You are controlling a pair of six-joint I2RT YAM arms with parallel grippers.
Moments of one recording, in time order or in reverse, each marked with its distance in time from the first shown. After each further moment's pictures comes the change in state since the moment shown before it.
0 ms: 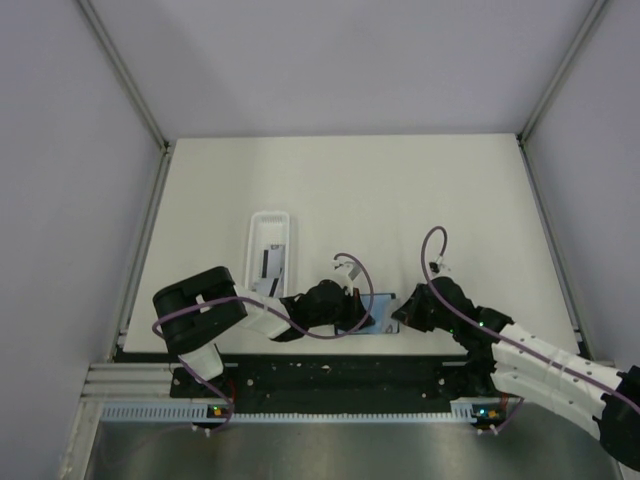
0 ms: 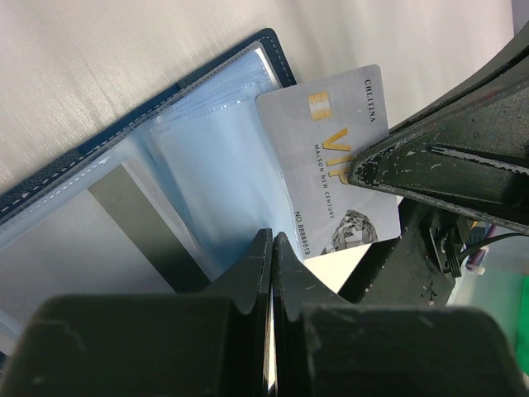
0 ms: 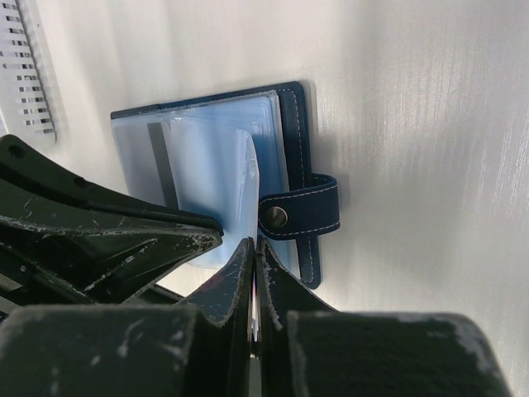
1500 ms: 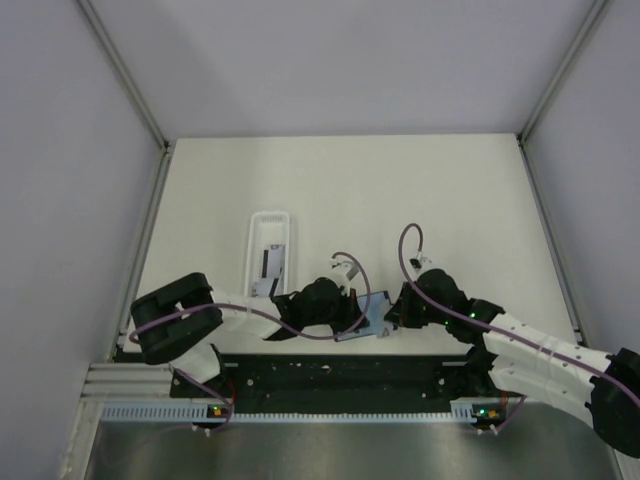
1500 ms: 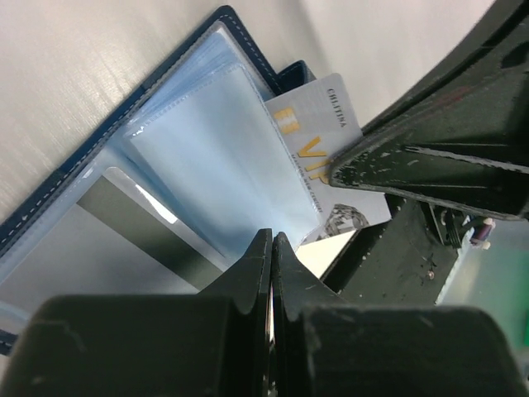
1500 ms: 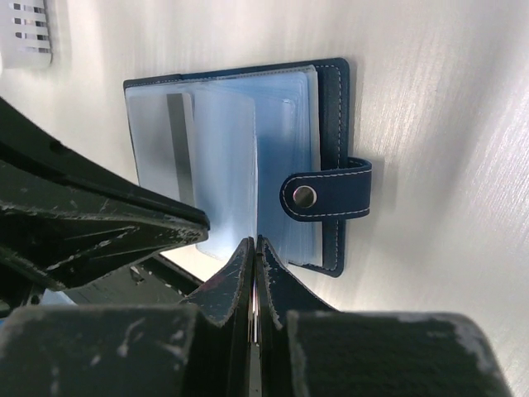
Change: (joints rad) left arm 0.000 -0.112 -0.002 -0.151 0.011 0.047; right arm -0.001 0.125 0.061 0.055 -0.137 -0.214
